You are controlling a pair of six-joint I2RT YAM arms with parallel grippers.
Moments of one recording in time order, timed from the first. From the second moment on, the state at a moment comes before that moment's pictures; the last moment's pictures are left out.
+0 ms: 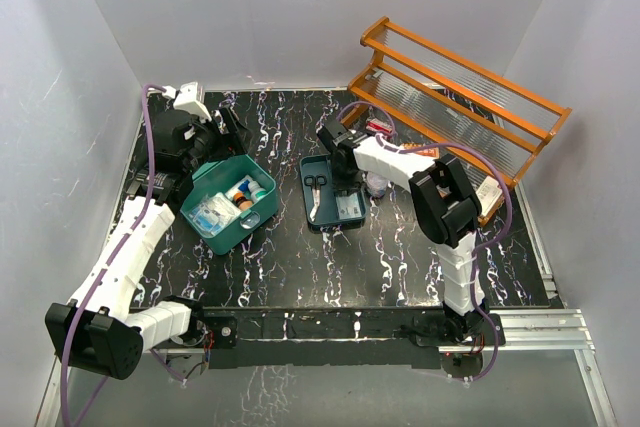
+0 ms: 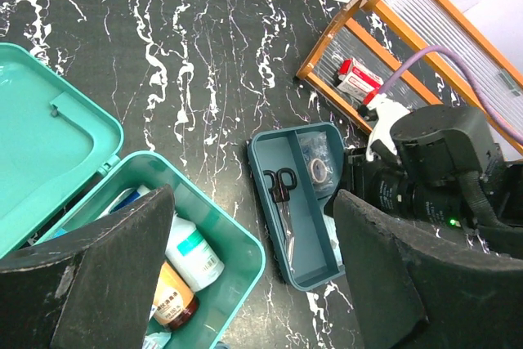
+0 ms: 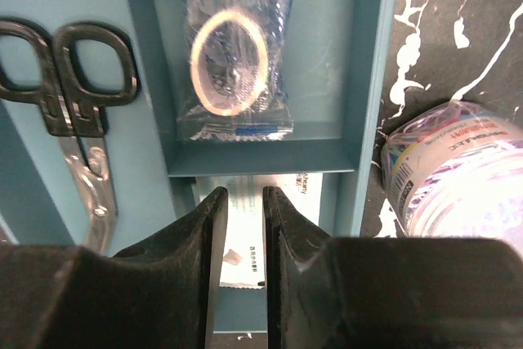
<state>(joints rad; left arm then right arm) -0.23 1.12 1.08 -0.30 0.11 -0.41 0.60 2.09 1.59 -0.77 0.15 0.50</state>
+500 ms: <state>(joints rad) -0.23 1.12 1.08 -0.40 0.01 -0.41 0.67 2.06 1.65 -0.77 0.11 0.53</state>
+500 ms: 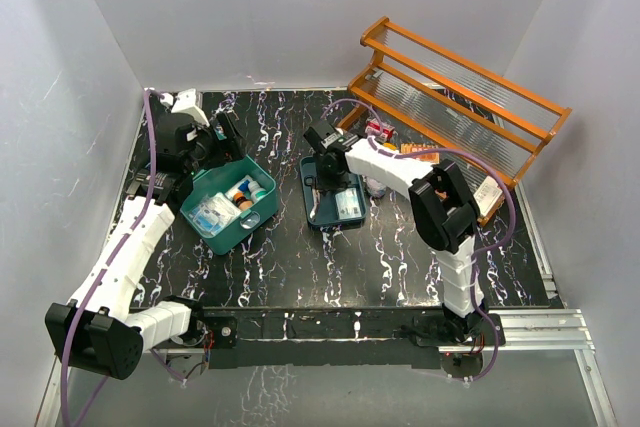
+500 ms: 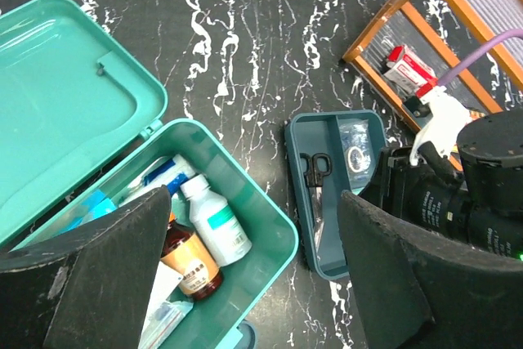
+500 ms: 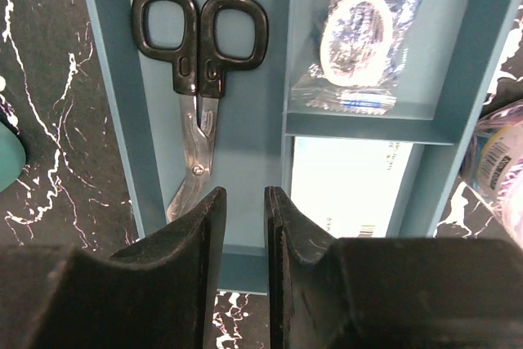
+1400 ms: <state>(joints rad) -0.23 1.15 1.11 -0.50 -0.04 -0.41 0.68 2.03 1.64 -0.74 0.22 0.55</state>
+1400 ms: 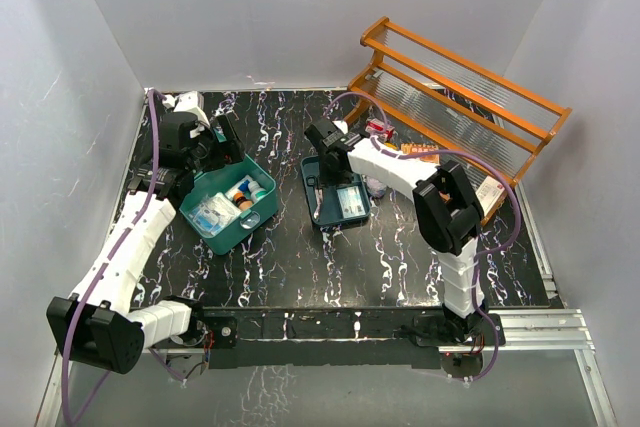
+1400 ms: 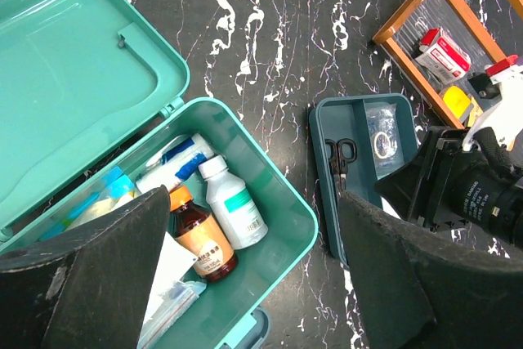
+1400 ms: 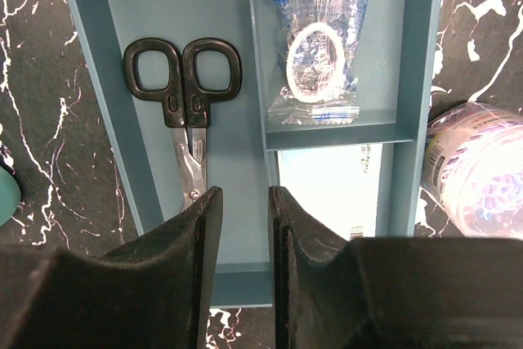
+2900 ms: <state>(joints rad) -0.23 1.14 0.97 -0.83 0.41 -0.40 0.68 2.11 1.64 -0.72 0.26 0.49</state>
